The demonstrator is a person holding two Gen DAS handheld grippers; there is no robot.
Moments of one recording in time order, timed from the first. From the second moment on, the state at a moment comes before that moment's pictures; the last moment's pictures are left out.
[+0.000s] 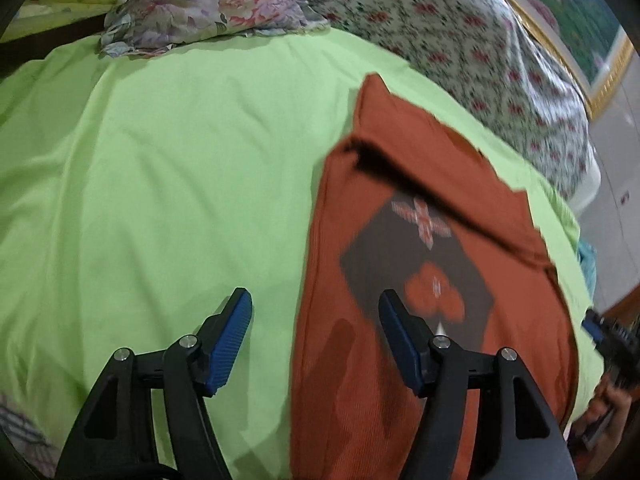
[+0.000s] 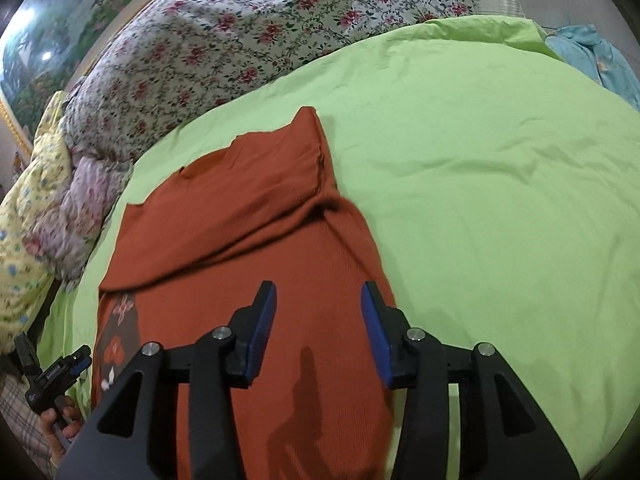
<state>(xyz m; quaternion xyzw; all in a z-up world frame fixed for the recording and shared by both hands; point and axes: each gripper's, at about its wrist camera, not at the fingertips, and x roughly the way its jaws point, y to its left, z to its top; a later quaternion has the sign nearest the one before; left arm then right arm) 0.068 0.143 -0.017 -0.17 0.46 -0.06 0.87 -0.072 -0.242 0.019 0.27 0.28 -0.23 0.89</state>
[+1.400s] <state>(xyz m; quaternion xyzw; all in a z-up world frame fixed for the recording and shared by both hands) -0.043 0.143 -0.038 -0.11 0.53 -0.13 0.83 -0.196 -0.196 -0.054 0.35 0.32 -0.12 0.87</state>
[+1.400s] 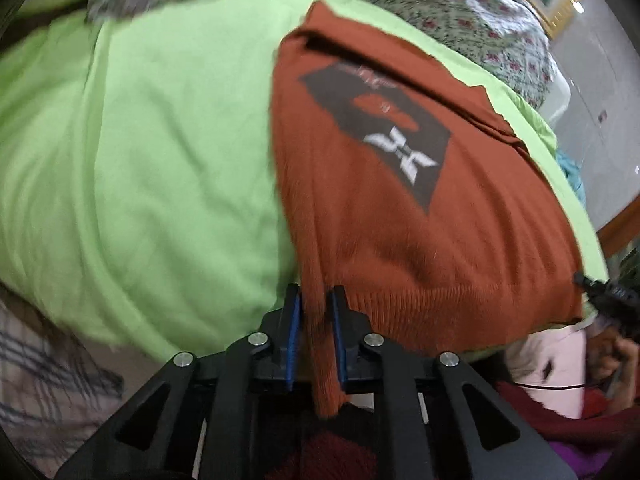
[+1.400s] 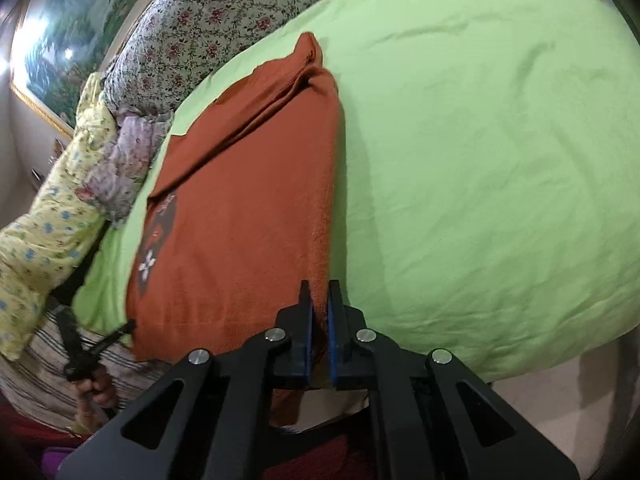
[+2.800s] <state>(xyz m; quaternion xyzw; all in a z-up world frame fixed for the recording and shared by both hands) 0.203 0.100 0.098 -0.17 0.31 -0.18 0.92 -0.037 -0.313 0.078 0.36 0.12 -0.02 0.93</state>
